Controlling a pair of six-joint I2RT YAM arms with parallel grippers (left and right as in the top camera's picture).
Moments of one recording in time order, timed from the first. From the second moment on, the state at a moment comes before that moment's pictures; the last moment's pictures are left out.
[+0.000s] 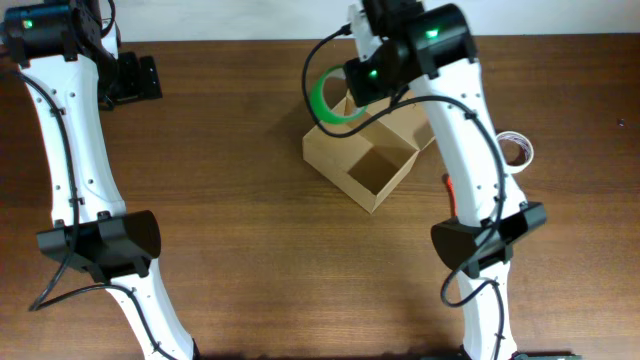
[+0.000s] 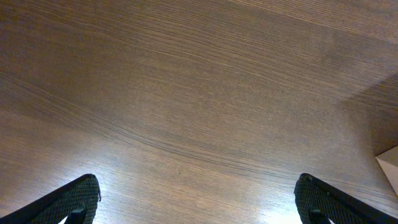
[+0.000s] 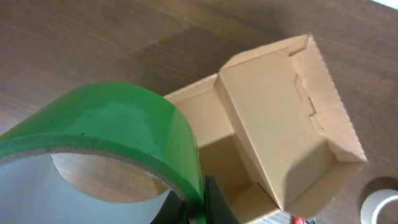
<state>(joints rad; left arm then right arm) 0.16 2.21 2.64 -1.68 -0.08 -0.08 0.40 2.28 2.71 -1.56 -0.02 0.02</state>
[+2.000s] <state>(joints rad) 0.16 2.21 2.64 -1.68 -0.08 -0.08 0.33 2.52 2.41 -1.39 0.00 0.03</state>
